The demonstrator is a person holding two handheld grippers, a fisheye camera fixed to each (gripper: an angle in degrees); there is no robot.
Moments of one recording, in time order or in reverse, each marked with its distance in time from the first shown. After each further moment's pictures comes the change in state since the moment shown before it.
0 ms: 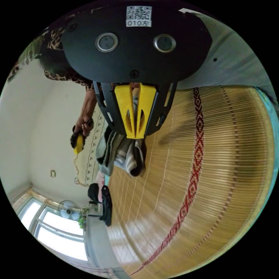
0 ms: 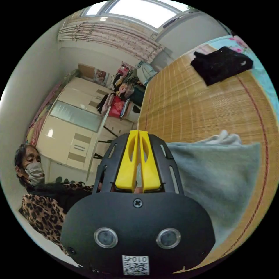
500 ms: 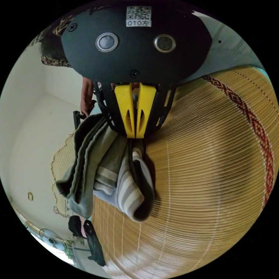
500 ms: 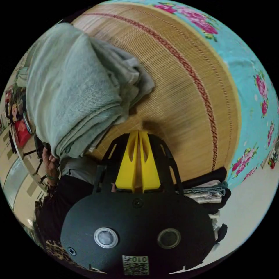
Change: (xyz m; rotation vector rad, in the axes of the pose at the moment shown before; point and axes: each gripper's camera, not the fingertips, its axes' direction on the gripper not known) left arm 0.020 -0.053 0.105 -0.305 -0.191 0.043; right arm 0.095 0.163 0.077 -0.497 0.671 0.766
